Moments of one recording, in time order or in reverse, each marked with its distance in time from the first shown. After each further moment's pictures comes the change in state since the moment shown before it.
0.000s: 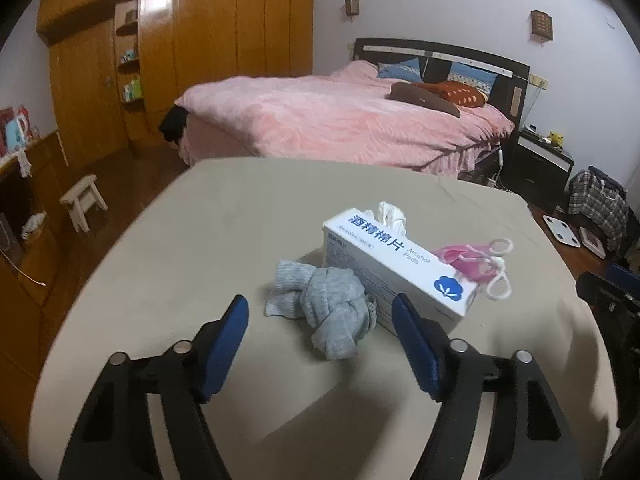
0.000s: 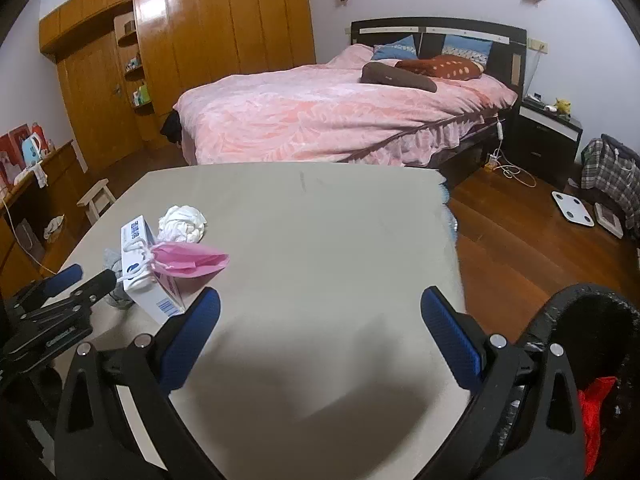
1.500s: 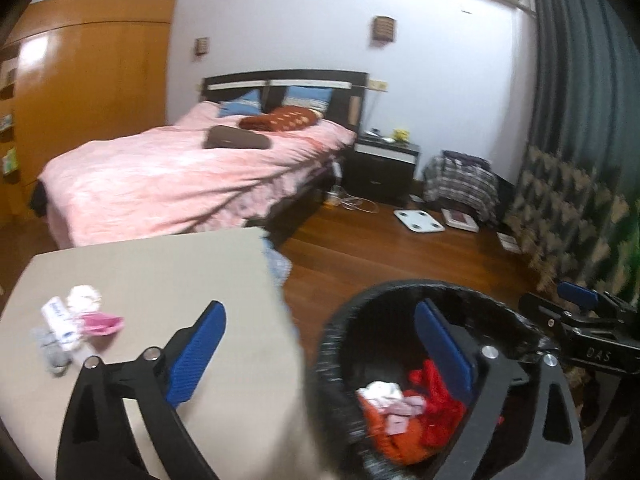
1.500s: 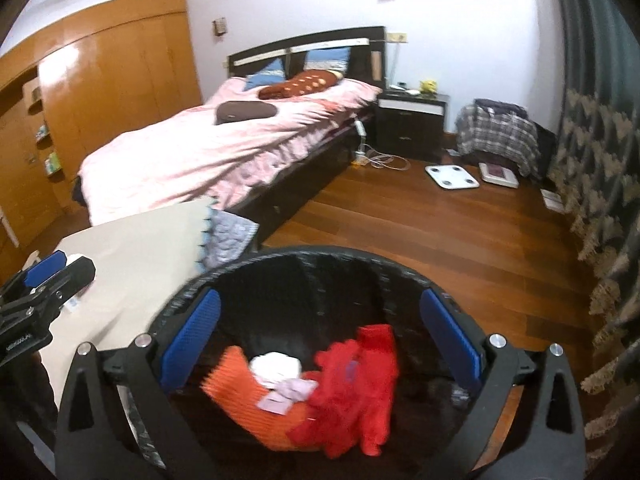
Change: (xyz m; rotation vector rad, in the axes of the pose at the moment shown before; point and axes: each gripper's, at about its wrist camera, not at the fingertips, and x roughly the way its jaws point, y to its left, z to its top) left arm -0.118 -0.251 0.009 0.230 -0.135 -0.417; right arm -0.187 -0.221 -0.069 0.236 -0.095 -0.294
